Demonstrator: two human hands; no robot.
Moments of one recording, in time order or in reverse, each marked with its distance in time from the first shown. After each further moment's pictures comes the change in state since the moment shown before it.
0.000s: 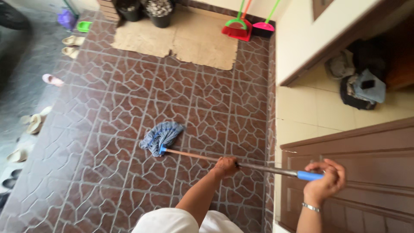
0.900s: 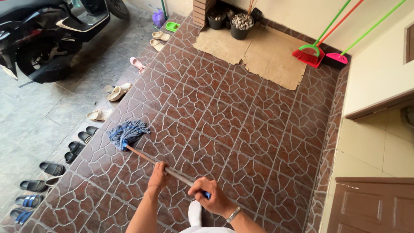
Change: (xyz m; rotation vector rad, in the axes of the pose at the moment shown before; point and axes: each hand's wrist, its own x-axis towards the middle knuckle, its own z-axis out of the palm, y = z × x) left_hand -0.488 -0.396 -0.110 -0.131 0.980 -0.265; right_hand -0.478 -0.160 0.286 0.328 -1.567 0.028
